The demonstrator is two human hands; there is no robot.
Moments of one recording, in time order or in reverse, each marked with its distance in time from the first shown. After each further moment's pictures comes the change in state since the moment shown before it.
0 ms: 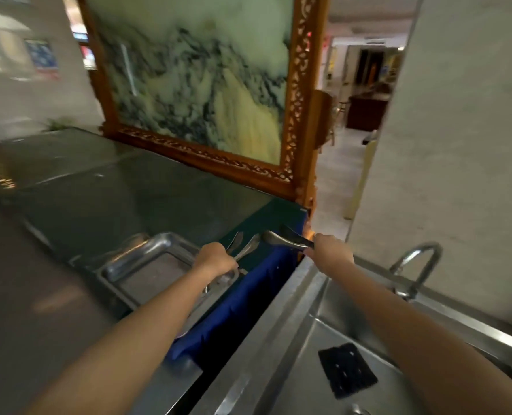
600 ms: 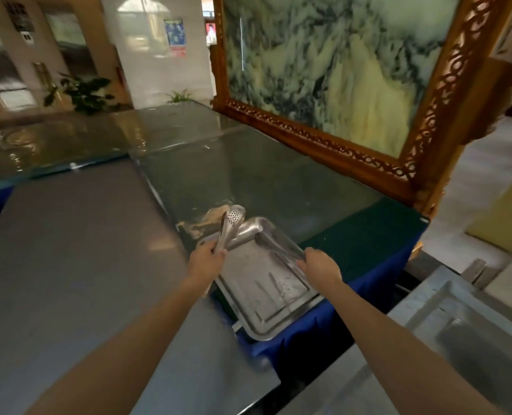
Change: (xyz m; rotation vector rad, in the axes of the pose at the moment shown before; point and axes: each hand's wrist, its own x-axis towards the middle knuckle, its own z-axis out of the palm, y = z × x) left_hand 0.022 -0.199 -0.065 -0.433 0.490 -0.204; right_hand 0.069 -0.208 0.120 0.122 -0.229 -0.429
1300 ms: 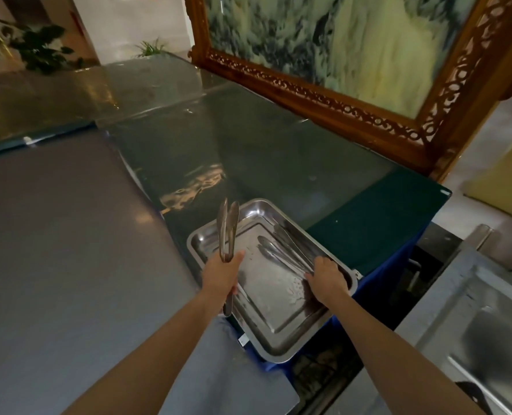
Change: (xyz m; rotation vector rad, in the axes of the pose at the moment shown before) left_hand 0.041 -0.031 0.051 -0.347 -0.171 -0.287; right_hand 0.059 0.019 0.098 -0.016 -0.098 0.165
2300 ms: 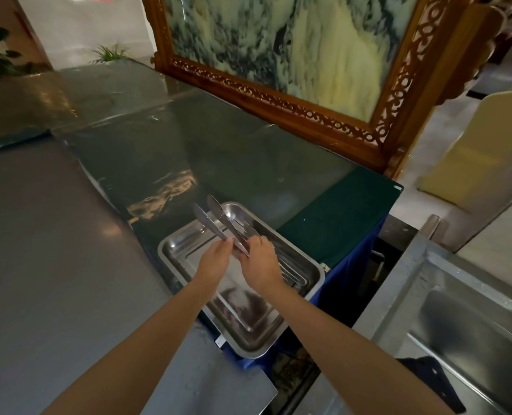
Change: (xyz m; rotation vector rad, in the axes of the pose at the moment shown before) left_hand 0.014 0.013 0.034 0.105 -0.158 0.167; right_hand -0.038 -0.095 -0.047 0.457 0.268 -0.142
